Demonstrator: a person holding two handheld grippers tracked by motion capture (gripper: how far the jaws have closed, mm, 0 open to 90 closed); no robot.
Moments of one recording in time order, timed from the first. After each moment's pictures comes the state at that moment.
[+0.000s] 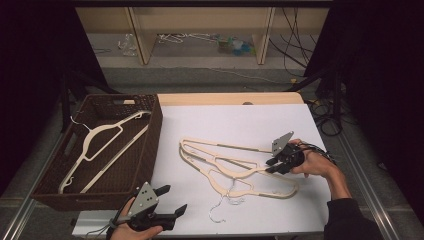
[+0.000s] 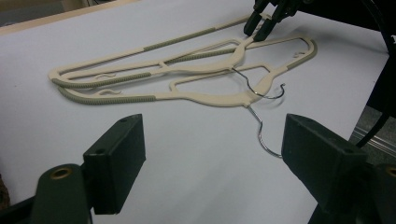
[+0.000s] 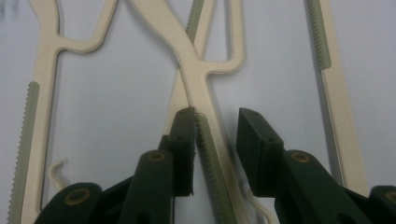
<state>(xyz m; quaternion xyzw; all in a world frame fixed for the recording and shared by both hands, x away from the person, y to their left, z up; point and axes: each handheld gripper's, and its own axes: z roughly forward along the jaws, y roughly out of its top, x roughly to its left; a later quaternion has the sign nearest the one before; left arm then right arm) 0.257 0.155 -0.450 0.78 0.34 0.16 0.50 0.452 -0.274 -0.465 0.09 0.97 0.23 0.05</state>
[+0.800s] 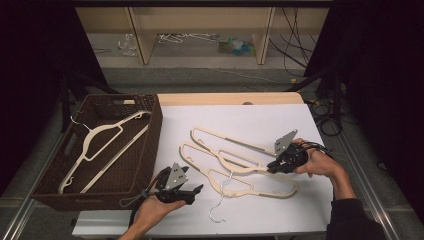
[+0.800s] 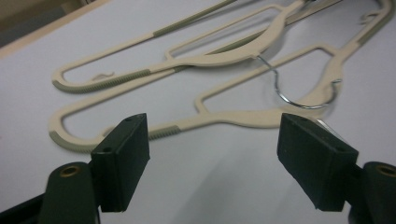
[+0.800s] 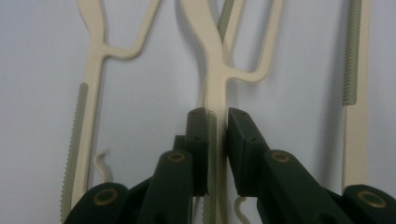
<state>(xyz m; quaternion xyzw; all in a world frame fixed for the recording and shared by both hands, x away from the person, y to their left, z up) 0.329 0.109 -0.470 0.83 0.28 0.21 0.43 0.447 -0.278 -0.451 0.07 0.97 0.25 0.02</state>
